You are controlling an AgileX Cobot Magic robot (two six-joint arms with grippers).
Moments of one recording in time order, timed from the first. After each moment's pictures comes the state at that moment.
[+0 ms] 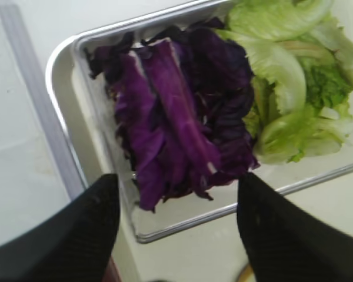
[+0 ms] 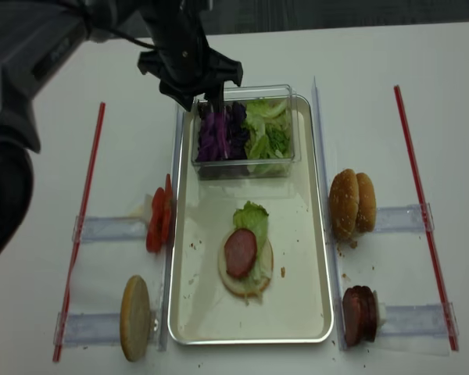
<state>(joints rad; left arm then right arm) -0.42 2.06 -1.83 -0.10 1.16 -0.13 0.07 -0.02 -0.47 0.10 1.16 -0.07</state>
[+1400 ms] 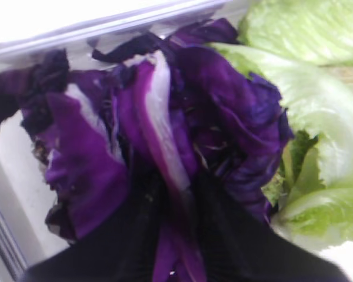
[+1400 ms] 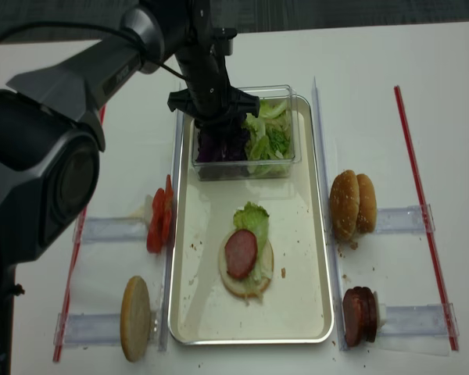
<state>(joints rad) -0.44 2.29 -1.93 -0.15 1.12 -0.15 0.07 -0.02 -0.47 0.10 1.16 -0.07</state>
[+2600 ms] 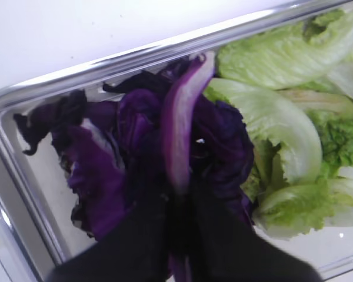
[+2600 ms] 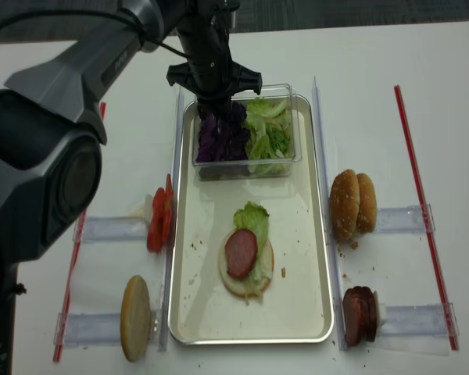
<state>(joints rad) -0.44 2.30 -2.08 -0.12 1.22 -0.16 0.07 -0.02 -0.47 0.10 1.16 -0.07</state>
